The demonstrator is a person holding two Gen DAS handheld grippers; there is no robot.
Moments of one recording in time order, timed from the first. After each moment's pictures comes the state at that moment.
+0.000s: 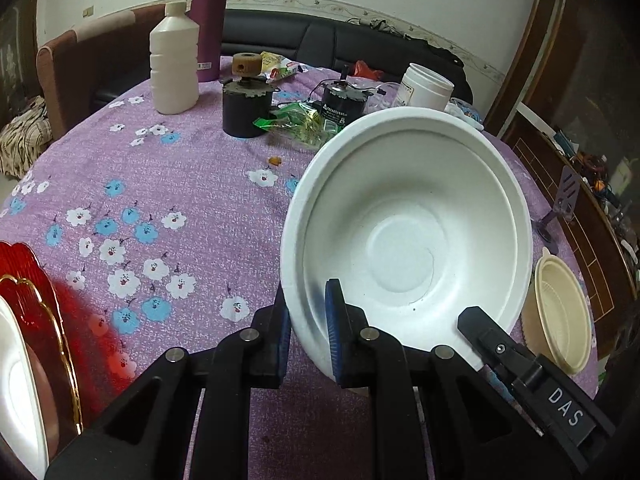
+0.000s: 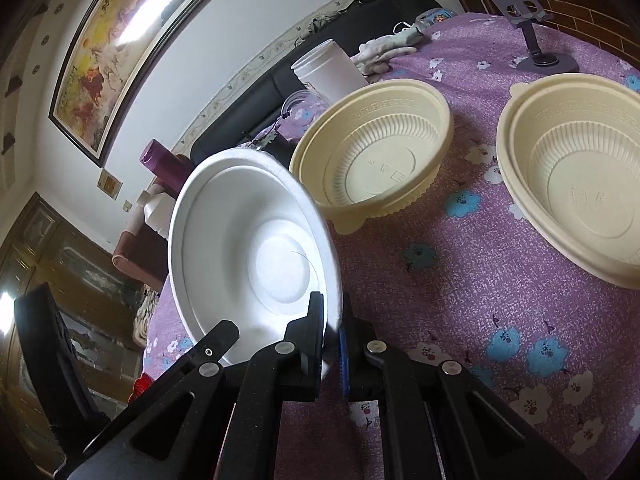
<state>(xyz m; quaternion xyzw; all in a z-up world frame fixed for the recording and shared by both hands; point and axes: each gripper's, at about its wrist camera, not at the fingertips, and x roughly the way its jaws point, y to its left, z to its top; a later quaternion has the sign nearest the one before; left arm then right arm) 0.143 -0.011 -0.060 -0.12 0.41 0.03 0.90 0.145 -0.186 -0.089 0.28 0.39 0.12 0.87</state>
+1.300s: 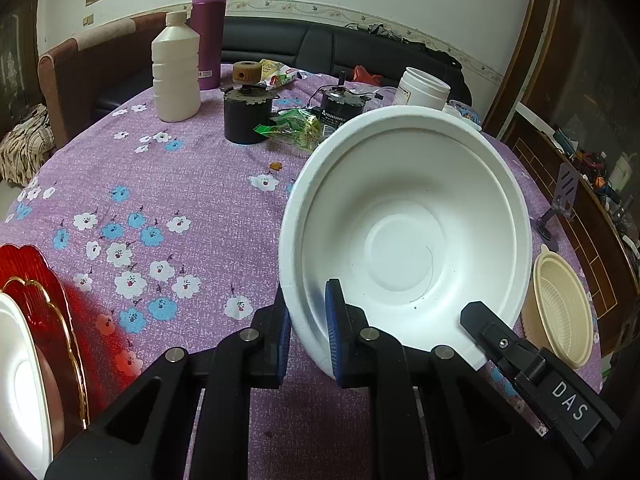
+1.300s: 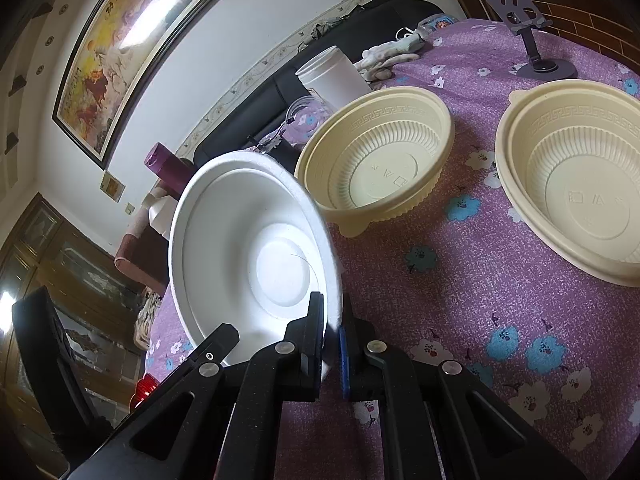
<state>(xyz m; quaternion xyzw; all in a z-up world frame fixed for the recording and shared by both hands) 0.138 -0.013 -0.057 -0.11 0.40 0.03 0.91 0.144 -0.189 -0.085 0.28 0.39 0.12 0.87</state>
